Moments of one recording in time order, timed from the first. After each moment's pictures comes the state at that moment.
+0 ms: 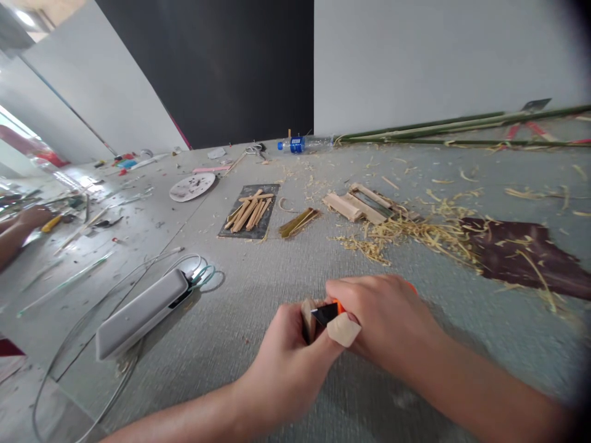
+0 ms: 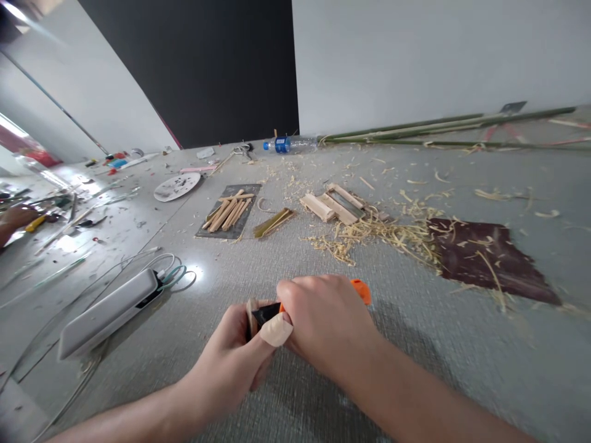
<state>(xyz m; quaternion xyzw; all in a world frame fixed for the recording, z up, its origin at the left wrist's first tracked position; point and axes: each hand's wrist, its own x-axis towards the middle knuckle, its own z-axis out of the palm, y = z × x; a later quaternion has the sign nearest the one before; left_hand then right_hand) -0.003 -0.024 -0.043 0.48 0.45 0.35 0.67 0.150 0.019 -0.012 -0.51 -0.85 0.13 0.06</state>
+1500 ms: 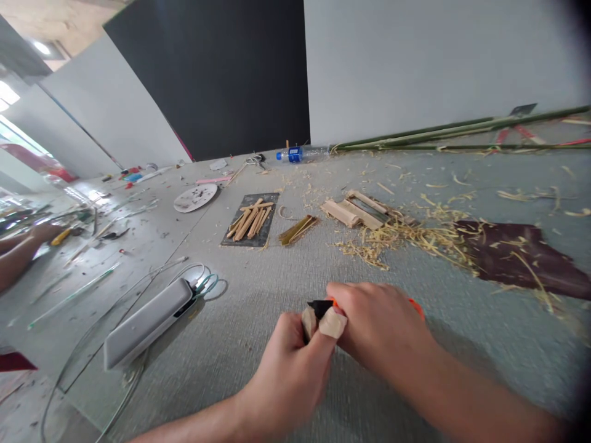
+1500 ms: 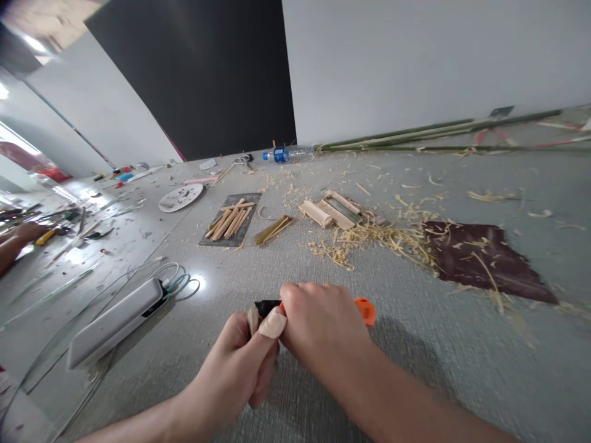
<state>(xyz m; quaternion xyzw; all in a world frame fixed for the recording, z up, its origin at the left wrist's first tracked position) 0.005 -0.024 -0.037 0.43 0.50 0.34 0.67 0.142 0.015 -0.016 -0.58 -0.81 0.12 0.04</state>
